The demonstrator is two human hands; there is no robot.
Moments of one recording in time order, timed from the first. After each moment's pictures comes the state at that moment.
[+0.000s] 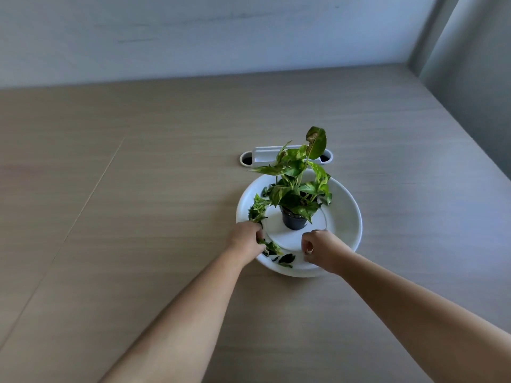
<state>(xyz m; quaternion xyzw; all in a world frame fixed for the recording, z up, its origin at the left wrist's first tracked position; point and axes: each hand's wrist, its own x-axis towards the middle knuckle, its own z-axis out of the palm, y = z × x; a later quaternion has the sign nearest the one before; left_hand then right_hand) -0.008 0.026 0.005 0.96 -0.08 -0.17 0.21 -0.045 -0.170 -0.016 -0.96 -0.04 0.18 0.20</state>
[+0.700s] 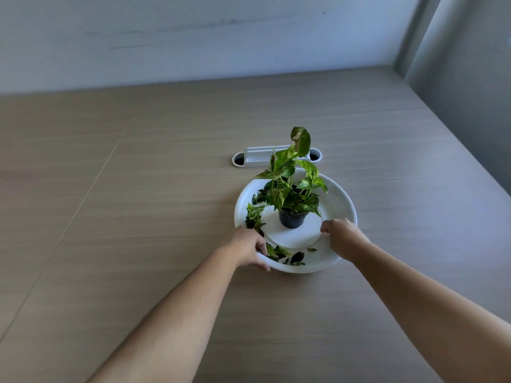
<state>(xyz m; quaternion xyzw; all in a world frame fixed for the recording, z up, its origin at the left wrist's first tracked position) -0.020 0.021 0.013 0.93 -0.19 -0.29 0.14 -0.053 -0.219 -0.006 -0.97 0.09 0.15 0.15</state>
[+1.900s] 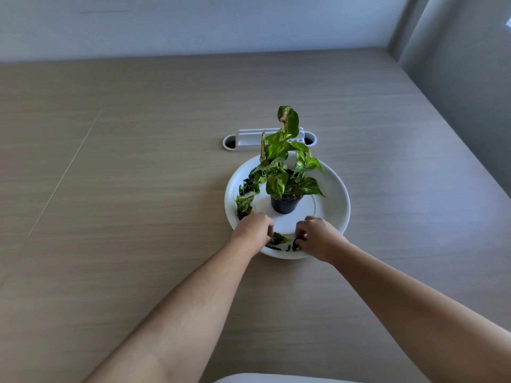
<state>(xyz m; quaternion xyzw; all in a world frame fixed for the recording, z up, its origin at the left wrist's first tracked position) -0.013 -0.010 -0.020 0.94 -0.20 -0.22 0.14 -0.066 -0.175 -0.015 -0.97 0.01 0.17 0.18</state>
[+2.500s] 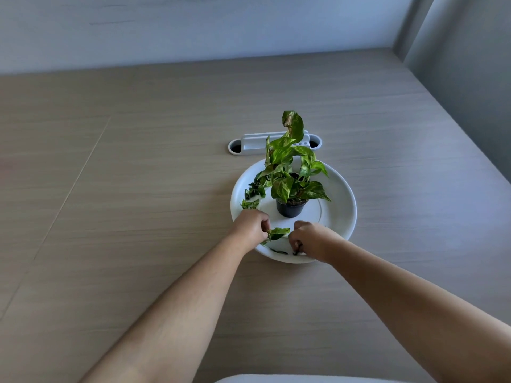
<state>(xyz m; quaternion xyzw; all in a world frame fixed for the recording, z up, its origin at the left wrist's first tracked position) -0.003 0.009 -0.008 0.94 -0.17 -0.19 0.24 -0.051 -0.163 -0.015 -0.96 -0.12 0.24 0.11</state>
